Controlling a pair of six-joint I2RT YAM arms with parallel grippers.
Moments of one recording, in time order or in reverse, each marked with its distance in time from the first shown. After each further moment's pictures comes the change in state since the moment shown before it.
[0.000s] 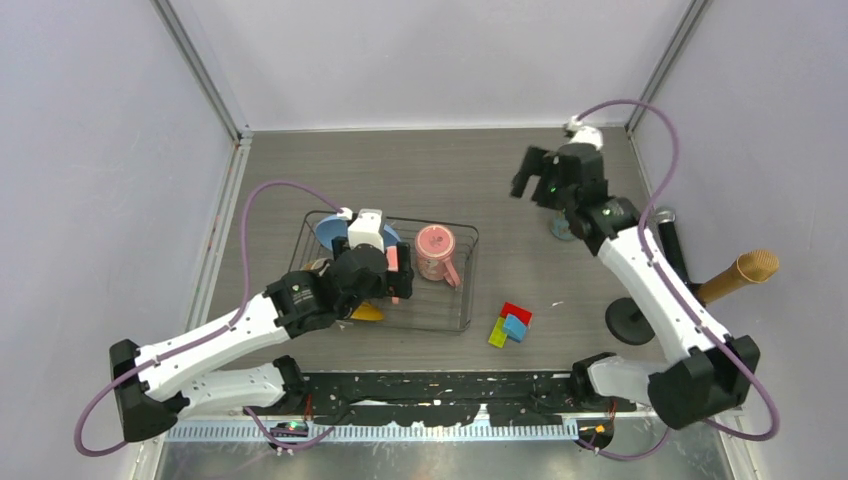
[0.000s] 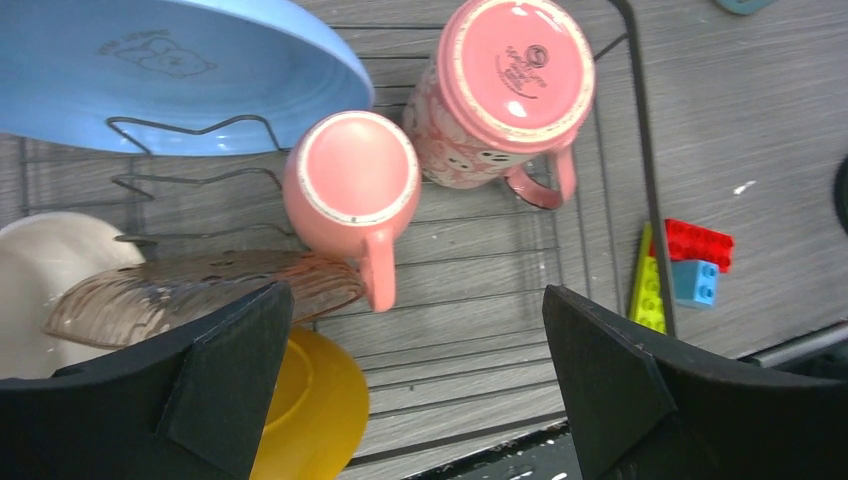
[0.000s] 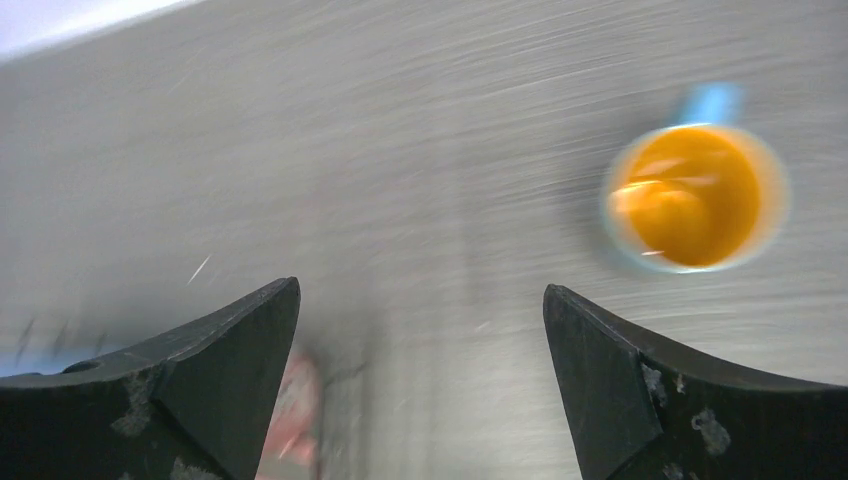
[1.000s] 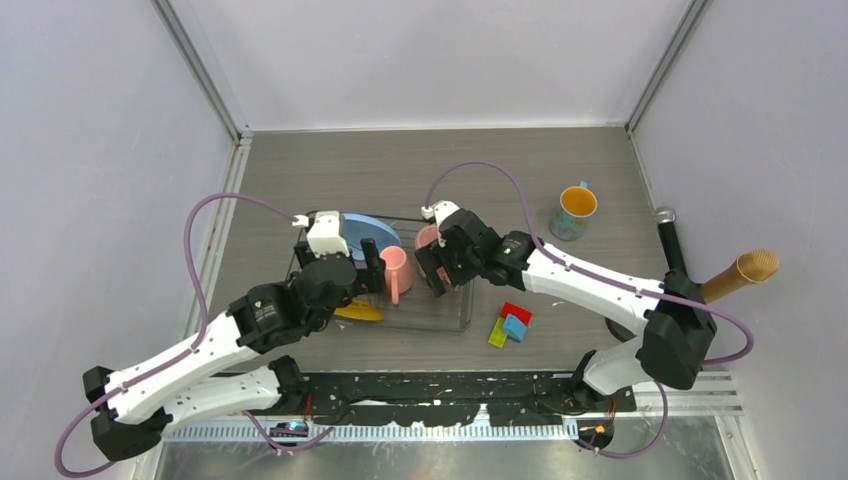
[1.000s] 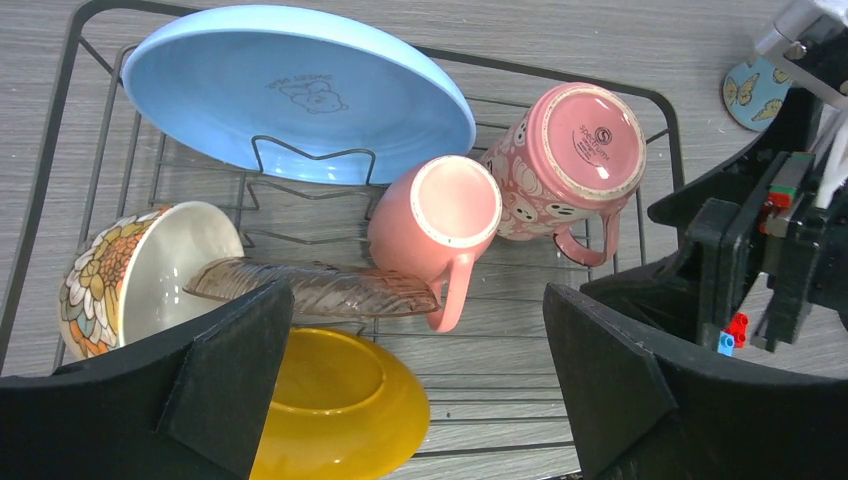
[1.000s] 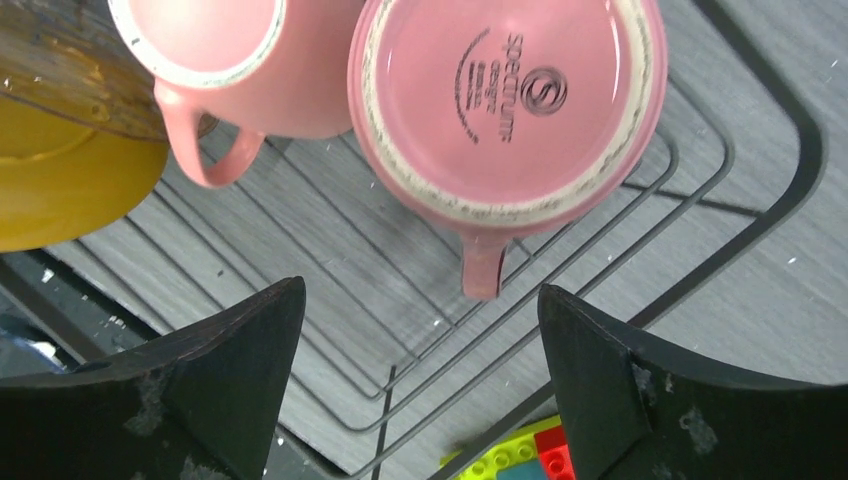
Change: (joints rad) left arm 0.000 -0.182 -0.036 -0.085 -0.196 -0.042; right arm 0.680 0.161 -0.108 -0.057 -0.151 -0.187
